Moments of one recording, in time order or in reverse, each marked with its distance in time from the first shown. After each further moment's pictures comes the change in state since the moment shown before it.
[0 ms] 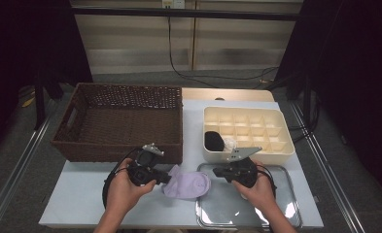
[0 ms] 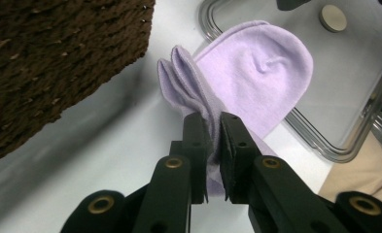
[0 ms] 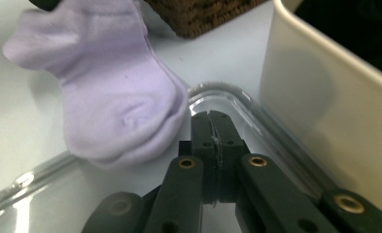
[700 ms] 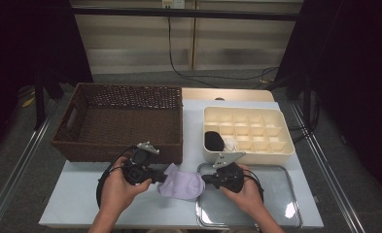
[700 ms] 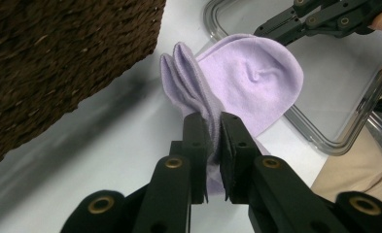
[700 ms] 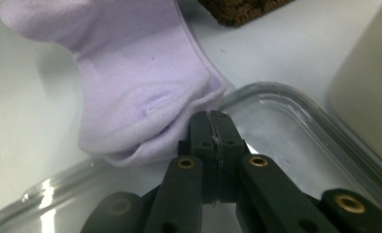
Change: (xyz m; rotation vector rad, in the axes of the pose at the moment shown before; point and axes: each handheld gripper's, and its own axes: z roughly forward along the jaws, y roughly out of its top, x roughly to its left) left arm 0.003 -0.003 -0.016 0.006 0.013 -0.015; right arm 0.022 0.006 0.032 0.037 0.063 -0.038
